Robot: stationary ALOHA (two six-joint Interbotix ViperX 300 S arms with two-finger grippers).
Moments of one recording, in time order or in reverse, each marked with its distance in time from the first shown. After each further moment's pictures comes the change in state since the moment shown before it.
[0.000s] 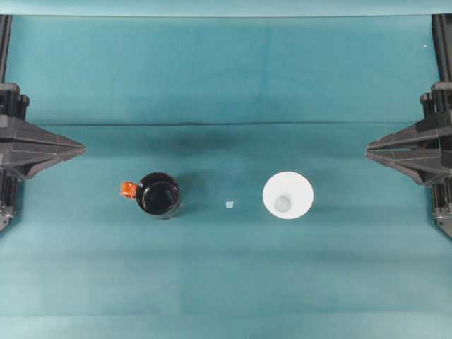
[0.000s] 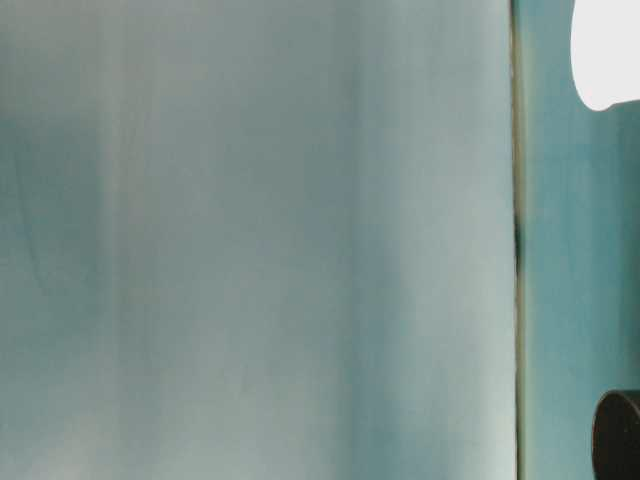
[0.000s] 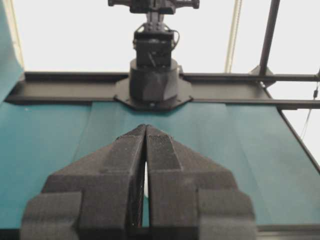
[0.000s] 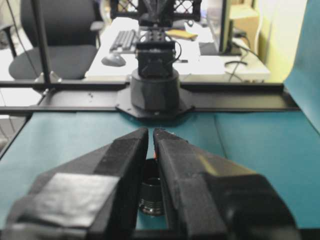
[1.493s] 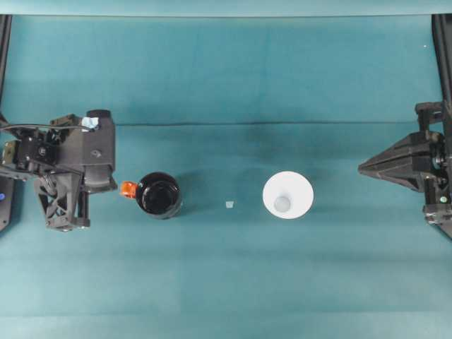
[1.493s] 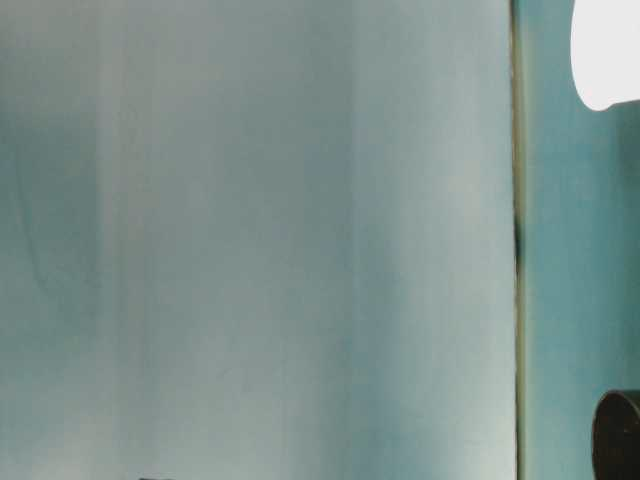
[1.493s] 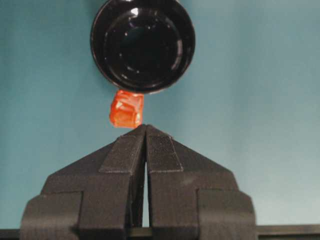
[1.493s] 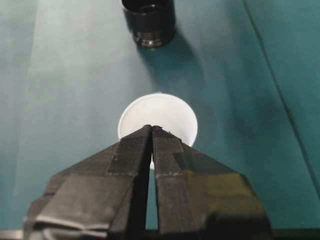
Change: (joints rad) left arm -0.006 0.511 -0.360 0.015 0.973 -0.091; right arm -0.020 0.008 -0.026 0.034 0.529 0.129
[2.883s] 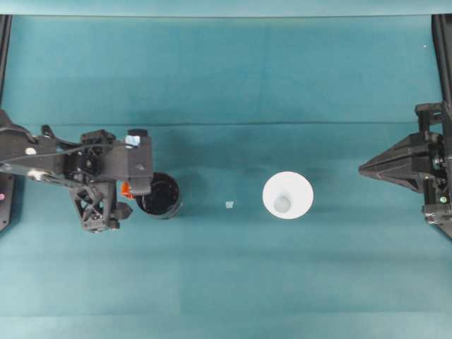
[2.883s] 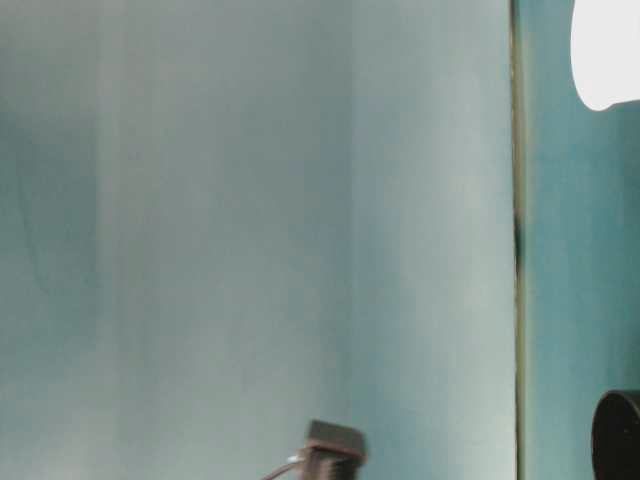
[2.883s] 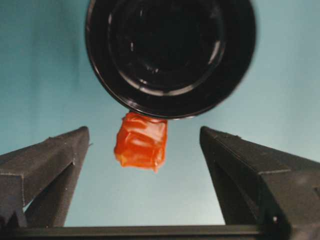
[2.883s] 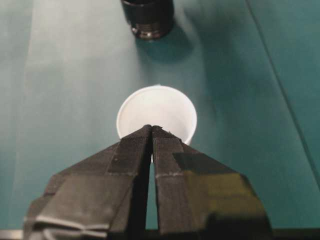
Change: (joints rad) left arm 0.038 0.301 0.048 0.002 -0.199 0.015; right arm -0.002 0.002 0.000 -0.002 0.020 0.009
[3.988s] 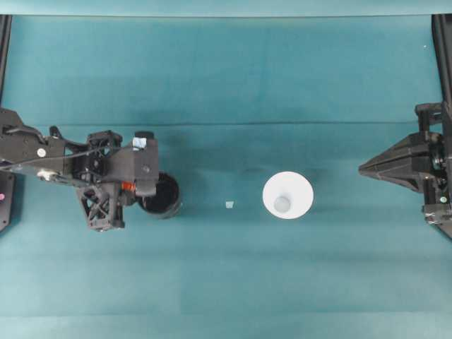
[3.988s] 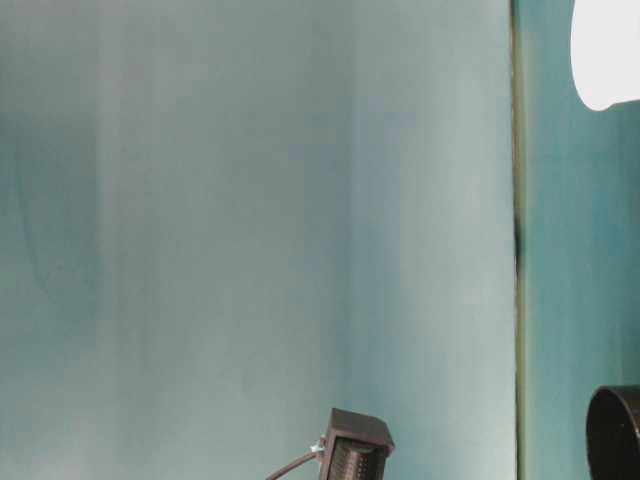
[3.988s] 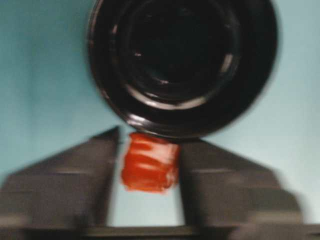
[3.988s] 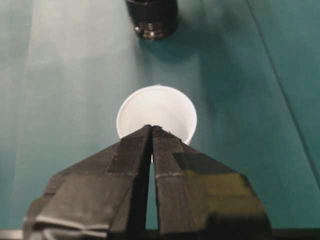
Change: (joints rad) left arm -0.006 0.031 -0.002 0.000 -0.044 0.028; right arm 0.000 0.000 0.000 0.000 0.000 0.000
